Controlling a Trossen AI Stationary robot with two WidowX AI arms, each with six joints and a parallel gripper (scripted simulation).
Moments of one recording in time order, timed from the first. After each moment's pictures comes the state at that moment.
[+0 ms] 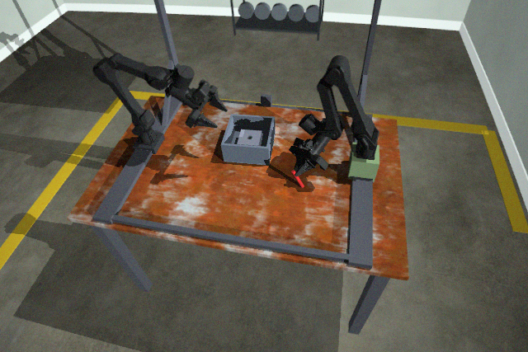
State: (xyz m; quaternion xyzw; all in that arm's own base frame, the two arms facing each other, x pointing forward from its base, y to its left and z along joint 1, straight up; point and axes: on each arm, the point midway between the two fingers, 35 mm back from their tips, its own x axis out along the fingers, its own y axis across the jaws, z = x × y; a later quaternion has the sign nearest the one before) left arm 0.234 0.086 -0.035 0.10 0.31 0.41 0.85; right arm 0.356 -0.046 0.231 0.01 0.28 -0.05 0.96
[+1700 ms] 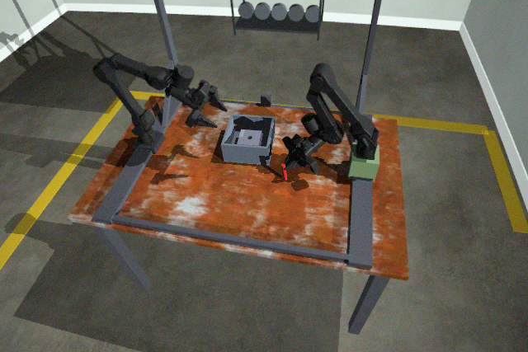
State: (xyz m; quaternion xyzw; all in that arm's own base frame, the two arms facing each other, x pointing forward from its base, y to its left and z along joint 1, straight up) left arm 0.274 0.075 -0.025 -0.03 0.17 0.38 0.91; right arm 0.356 -0.046 0.231 0.01 0.28 -0.05 0.96
